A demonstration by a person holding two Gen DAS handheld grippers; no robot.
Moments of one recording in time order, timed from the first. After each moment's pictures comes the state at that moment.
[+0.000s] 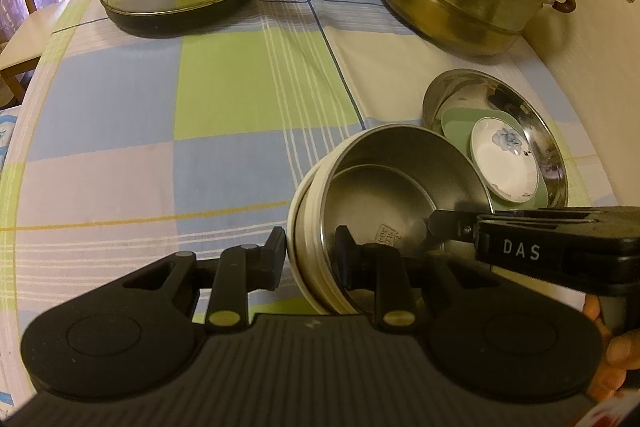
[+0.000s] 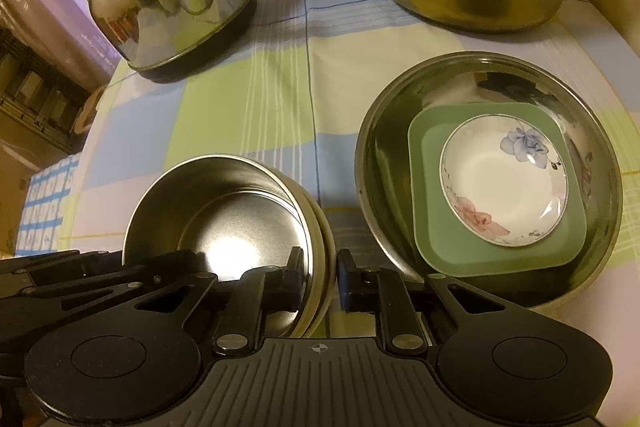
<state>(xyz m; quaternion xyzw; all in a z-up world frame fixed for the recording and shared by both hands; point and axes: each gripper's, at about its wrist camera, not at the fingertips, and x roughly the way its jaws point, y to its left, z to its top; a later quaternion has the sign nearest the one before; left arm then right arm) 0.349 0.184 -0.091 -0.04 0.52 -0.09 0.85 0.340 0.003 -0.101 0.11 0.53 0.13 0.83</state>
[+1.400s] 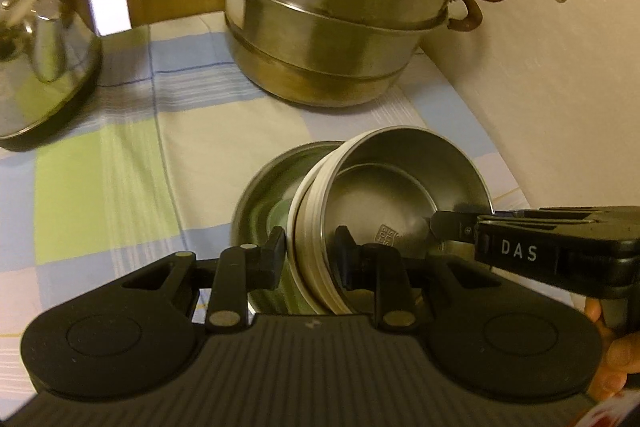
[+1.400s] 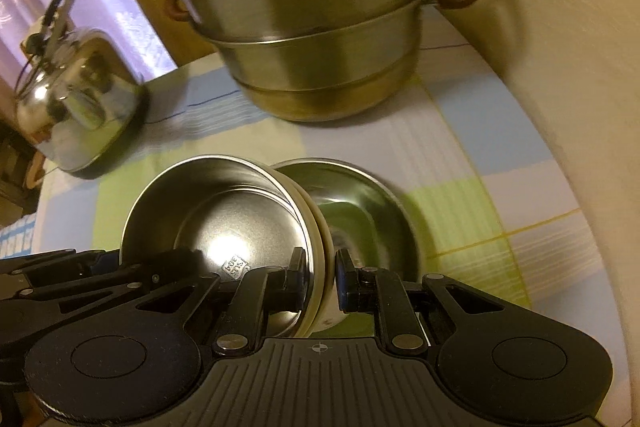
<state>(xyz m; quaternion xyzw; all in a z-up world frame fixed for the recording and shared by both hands) 0.420 0.043 -0.048 -0.02 0.50 -0.18 0.84 0.384 -0.131 -0.034 0.11 0.51 0.03 0.85</state>
